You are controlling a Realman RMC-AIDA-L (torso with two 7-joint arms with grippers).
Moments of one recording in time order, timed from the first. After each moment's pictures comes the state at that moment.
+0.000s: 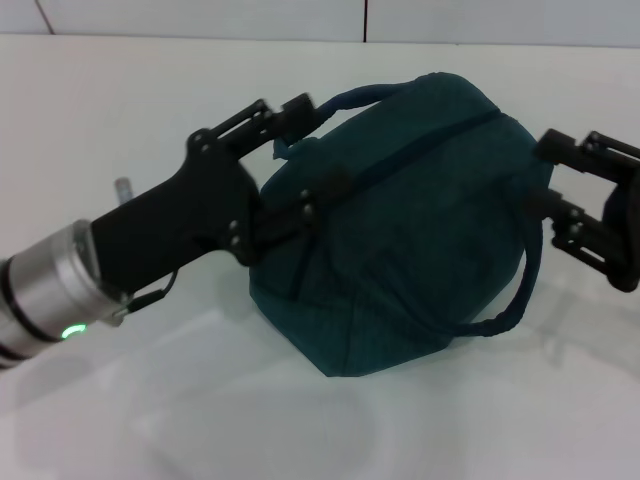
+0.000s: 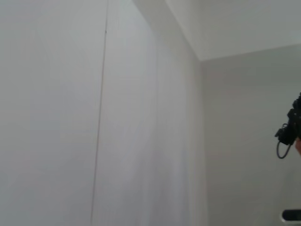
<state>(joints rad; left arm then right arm) -0.38 -2.09 1.18 0.36 1.07 1.80 -0.79 0.40 1.92 -1.64 -0.39 -0.68 -1.74 0.78</state>
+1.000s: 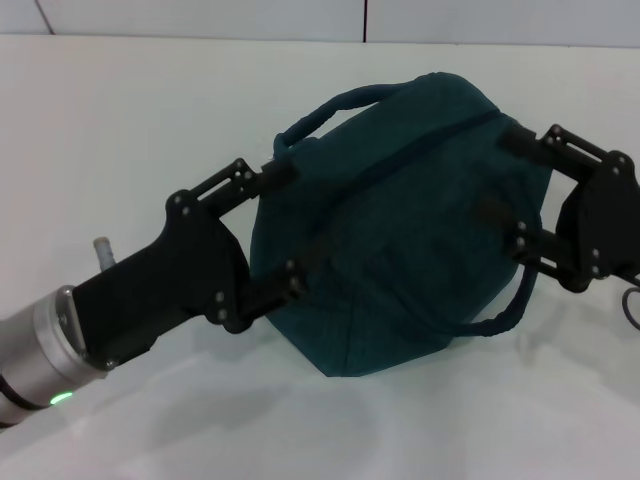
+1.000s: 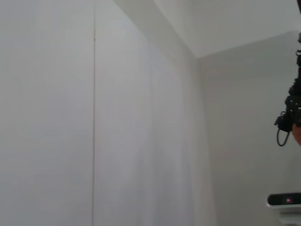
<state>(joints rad) -0.31 -2.09 1.22 0.28 1.07 1.87 -0.59 0.41 1.98 -1.63 -0.40 -0.70 -1.69 0.69</state>
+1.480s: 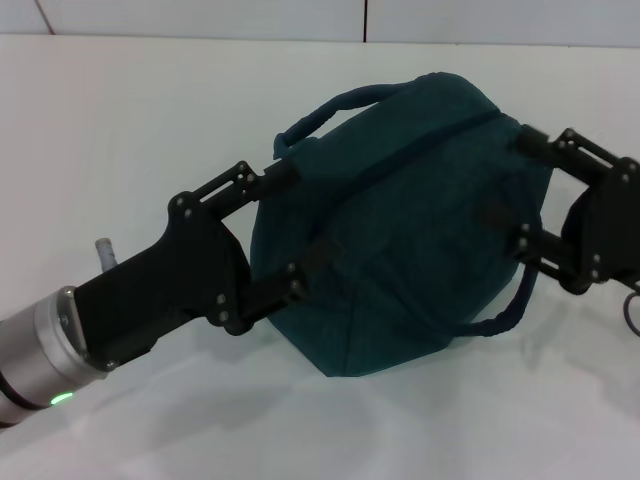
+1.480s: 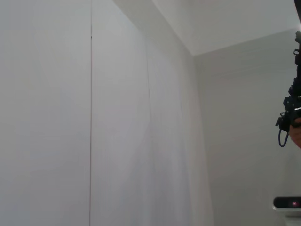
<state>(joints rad) -0.31 -2.09 1.23 0.28 1.07 1.87 -0.59 0.37 2.01 -1.59 -0.39 -0.70 -1.68 0.61</state>
